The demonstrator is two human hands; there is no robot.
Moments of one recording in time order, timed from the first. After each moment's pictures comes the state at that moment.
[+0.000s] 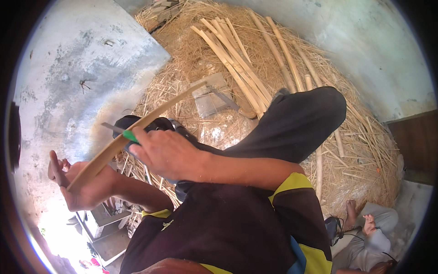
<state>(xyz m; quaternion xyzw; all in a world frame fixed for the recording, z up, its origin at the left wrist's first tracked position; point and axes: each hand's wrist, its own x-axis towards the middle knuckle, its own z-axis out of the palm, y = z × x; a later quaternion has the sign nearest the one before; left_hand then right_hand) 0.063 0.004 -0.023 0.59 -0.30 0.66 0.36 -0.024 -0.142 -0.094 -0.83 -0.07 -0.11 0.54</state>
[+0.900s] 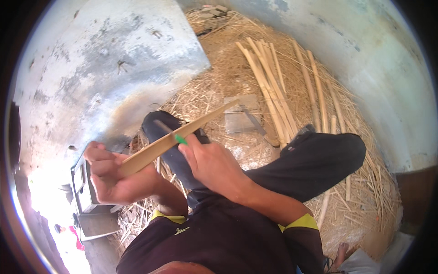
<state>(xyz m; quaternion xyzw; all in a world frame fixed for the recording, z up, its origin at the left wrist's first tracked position) 0.030 -0.038 -0.014 0.49 -0.26 0.61 0.57 -0.037 -0.138 -0.083 -0.87 -0.04 -0.12 0.47</state>
